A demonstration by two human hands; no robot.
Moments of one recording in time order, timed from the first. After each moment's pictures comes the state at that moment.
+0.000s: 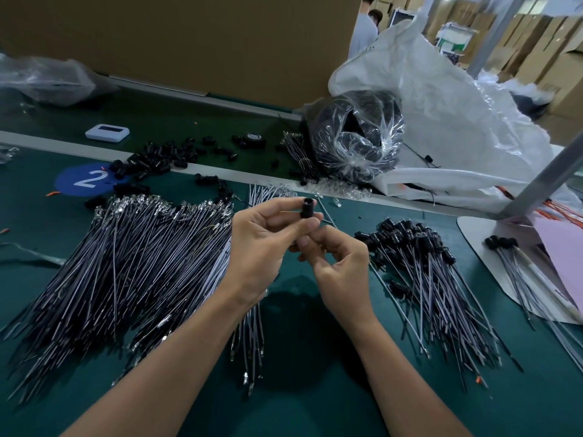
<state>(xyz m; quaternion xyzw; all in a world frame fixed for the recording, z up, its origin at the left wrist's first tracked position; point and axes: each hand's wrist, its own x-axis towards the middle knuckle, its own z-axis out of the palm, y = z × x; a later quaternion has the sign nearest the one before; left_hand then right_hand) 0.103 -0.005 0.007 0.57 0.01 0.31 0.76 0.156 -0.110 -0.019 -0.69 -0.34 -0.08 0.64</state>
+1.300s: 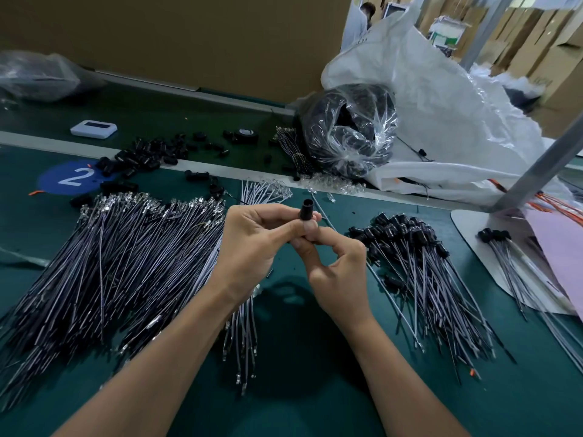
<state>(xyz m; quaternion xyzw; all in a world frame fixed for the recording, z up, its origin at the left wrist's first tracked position) 0.099 -0.001 0.011 0.59 -0.04 0.28 0.76 0.152 -0.114 -0.018 -0.71 -0.34 -0.13 0.60</state>
